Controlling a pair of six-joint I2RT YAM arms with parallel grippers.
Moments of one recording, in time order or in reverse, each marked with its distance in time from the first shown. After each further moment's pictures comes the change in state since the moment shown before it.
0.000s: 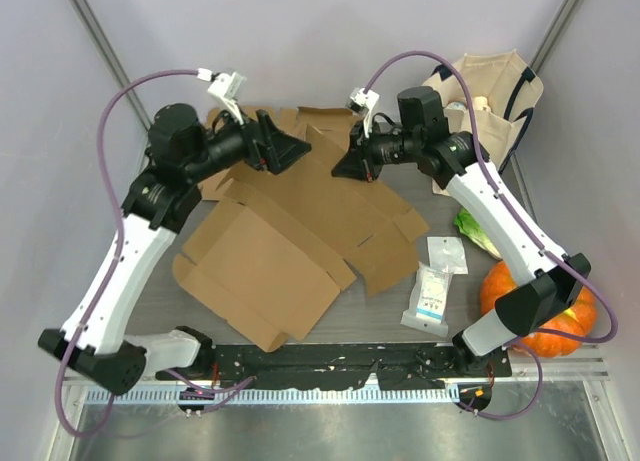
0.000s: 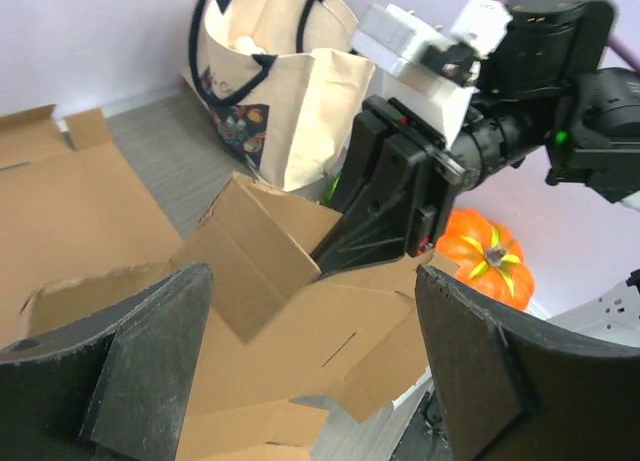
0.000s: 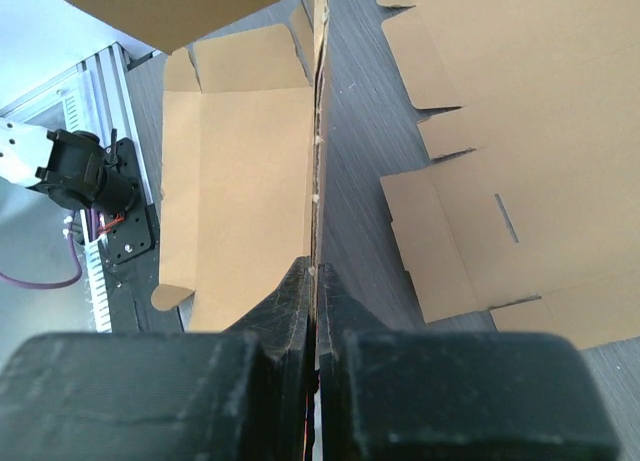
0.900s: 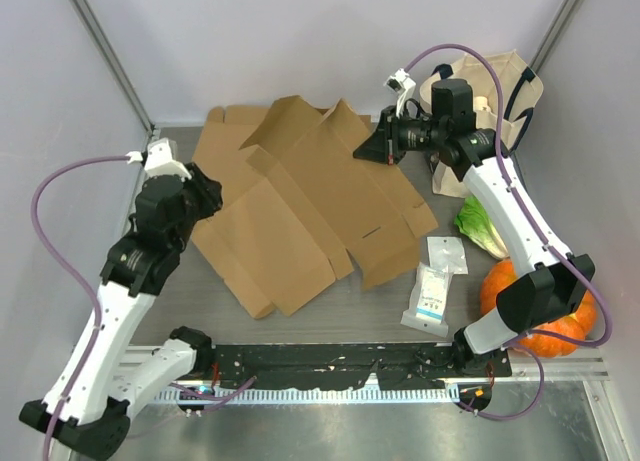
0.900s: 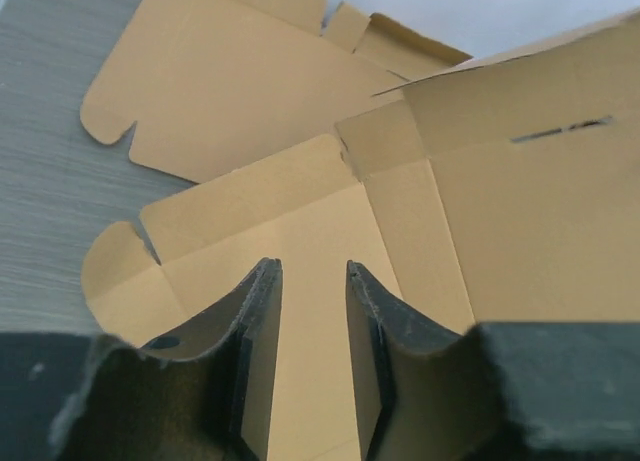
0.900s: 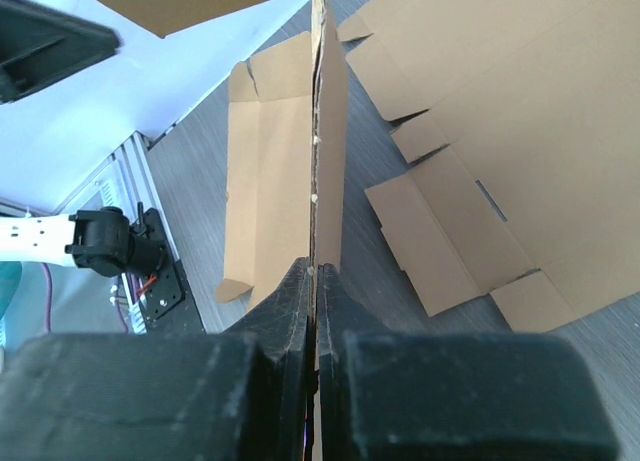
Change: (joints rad) left arm 0.032 -0.428 -0.428 -0.241 -0.859 -0.077; right arm -0.182 -0.004 -0.069 0.119 -0.084 0.218
